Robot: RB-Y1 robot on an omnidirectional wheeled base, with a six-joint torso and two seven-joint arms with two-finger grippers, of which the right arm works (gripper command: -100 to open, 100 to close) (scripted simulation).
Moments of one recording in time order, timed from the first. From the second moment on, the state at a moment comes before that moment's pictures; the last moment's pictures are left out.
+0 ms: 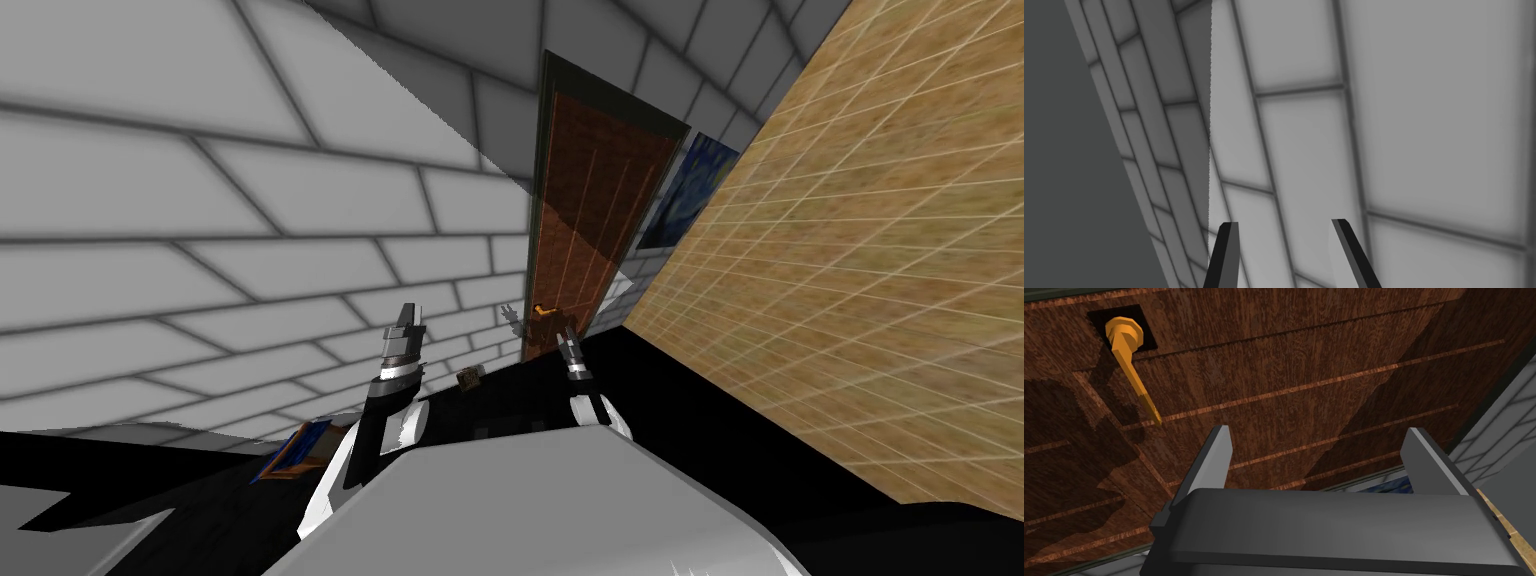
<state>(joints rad) 0.25 -0.18 0.05 -1.43 -0.09 -0.74 -0.17</state>
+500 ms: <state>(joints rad) 0.22 -0.22 0.05 -1.29 -0.09 -0.77 -0.19</state>
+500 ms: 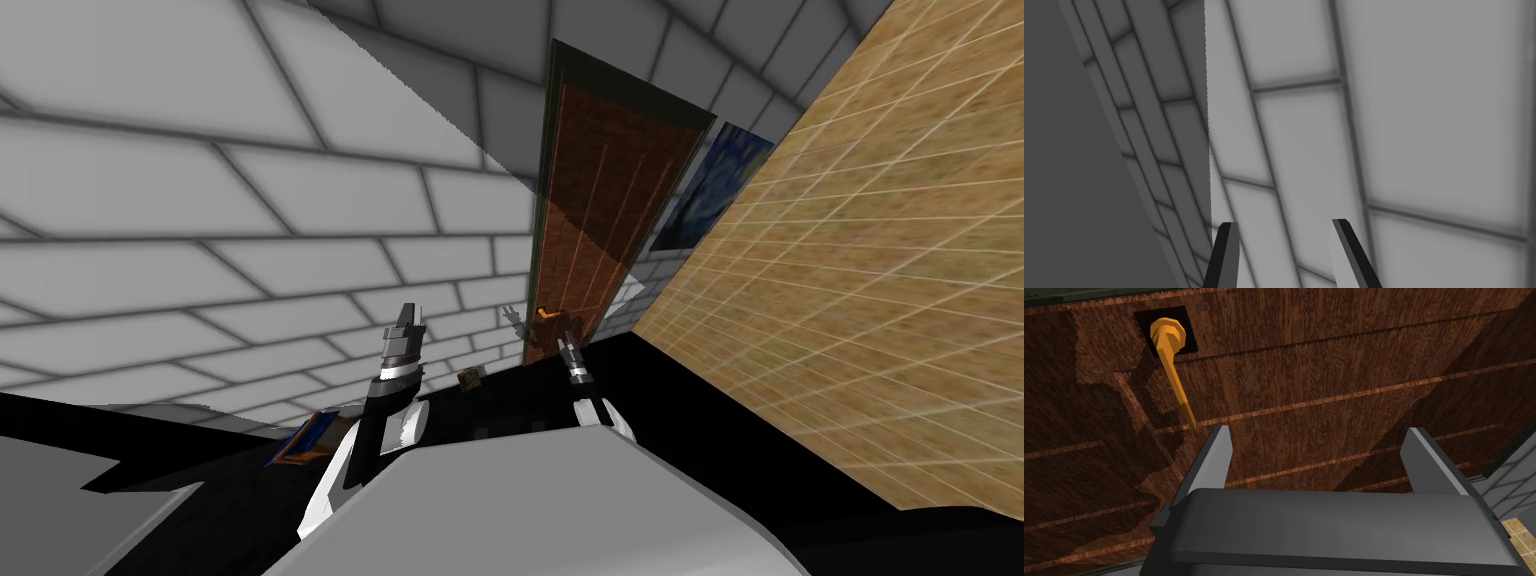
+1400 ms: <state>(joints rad) 0.16 -0.27 0.07 -1.06 -0.09 -0.82 -0.23</state>
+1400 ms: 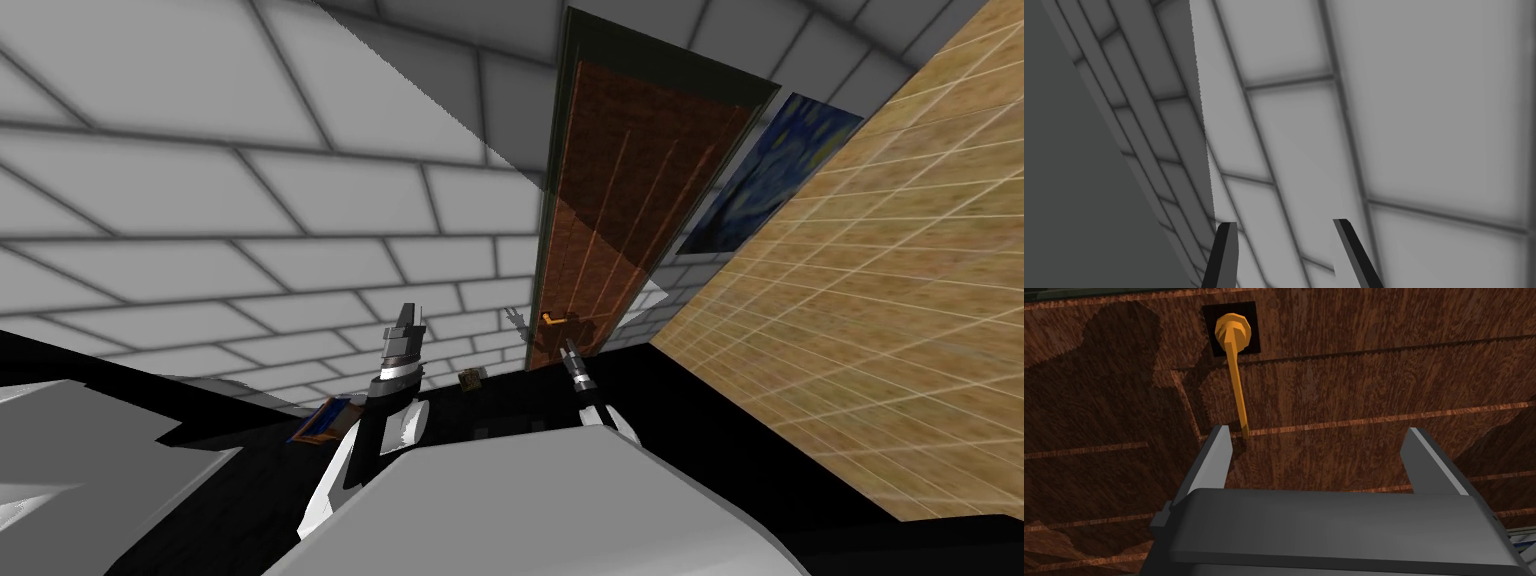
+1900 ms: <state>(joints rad) 0.13 -0.29 0.08 -0.94 -0.09 -0.84 -0.25</state>
